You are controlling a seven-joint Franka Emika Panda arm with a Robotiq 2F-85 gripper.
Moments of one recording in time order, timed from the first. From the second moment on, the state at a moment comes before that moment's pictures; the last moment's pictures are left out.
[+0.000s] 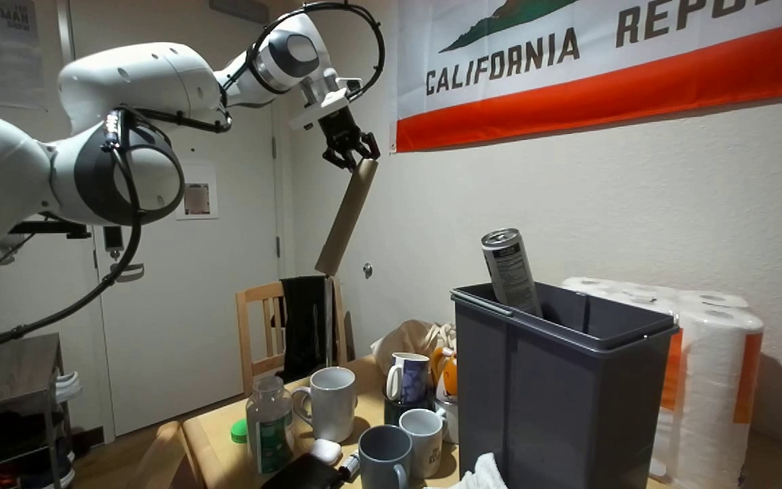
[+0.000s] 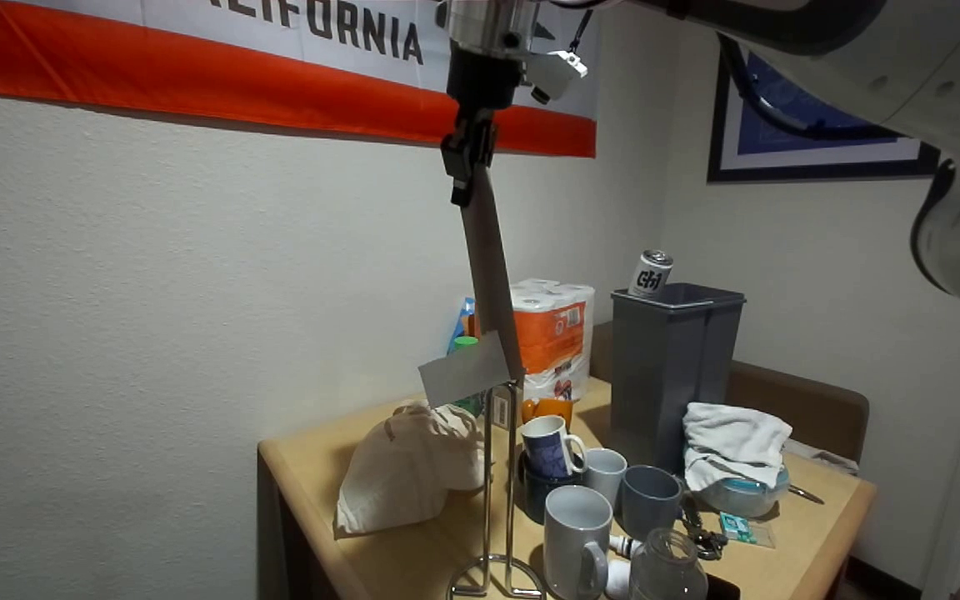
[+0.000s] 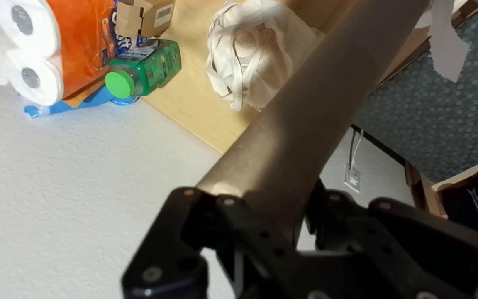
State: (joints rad) arm 0.42 0.76 -0.03 -0.37 -0.25 1.51 -0.28
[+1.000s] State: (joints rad) arm 0.44 0.76 -0.05 -0.37 -0.27 1.51 -0.21
